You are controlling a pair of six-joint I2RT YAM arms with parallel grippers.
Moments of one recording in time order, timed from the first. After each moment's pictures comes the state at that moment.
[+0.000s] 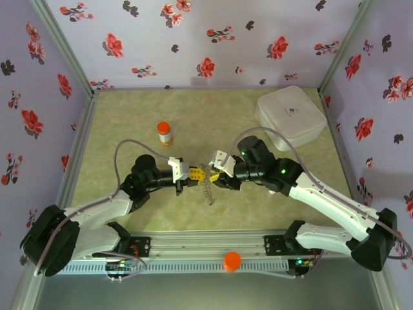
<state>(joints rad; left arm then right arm) -0.71 1.13 0.41 0.64 0.77 0.16 0.86 1.09 0.97 -0.55 -0.39 -0.38</state>
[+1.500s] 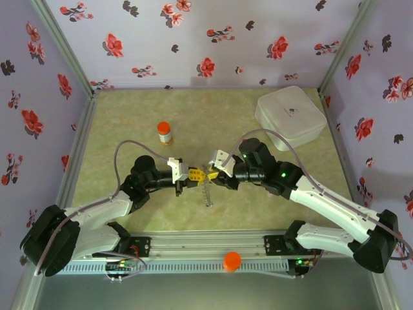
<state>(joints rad) -0.71 1.13 0.40 0.66 0.79 0.14 0.87 1.07 0.91 -0.43 -0.38 -0.35</state>
